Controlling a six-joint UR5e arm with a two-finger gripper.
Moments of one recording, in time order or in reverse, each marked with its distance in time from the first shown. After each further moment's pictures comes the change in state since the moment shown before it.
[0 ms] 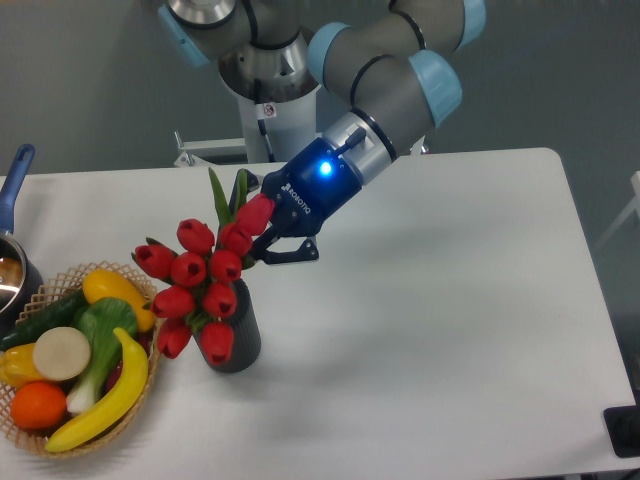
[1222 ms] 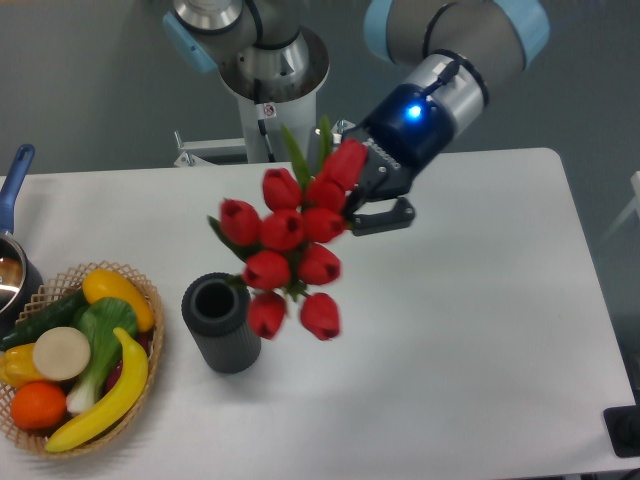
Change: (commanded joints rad) arm 0.129 -0.038 0.212 0.011 0.261 0.060
